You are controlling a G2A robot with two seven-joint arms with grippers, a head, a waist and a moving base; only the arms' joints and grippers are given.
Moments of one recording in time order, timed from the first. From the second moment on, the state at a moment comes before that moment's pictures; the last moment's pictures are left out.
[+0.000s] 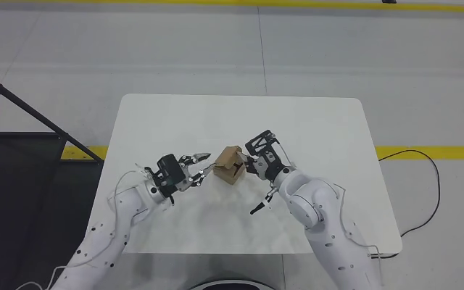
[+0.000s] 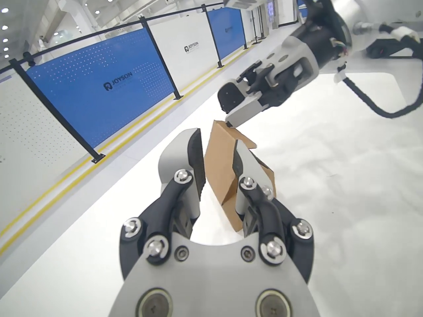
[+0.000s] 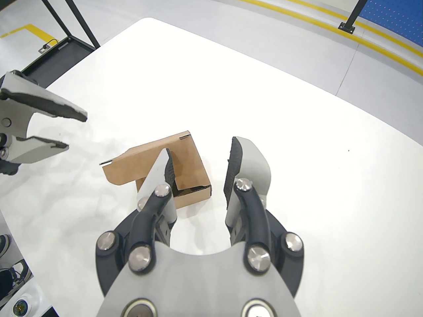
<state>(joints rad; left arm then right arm) 1.24 -1.08 -1.25 -1.52 1.57 -0.55 0.51 -1.10 -1.35 1.11 -1.71 -1.22 -0.22 0.57</state>
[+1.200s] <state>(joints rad) 1.11 -1.14 -1.08 -1.41 1.61 -0.40 0.35 -1.13 -1.34 1.13 -1.69 -1.22 -0.23 0.56</state>
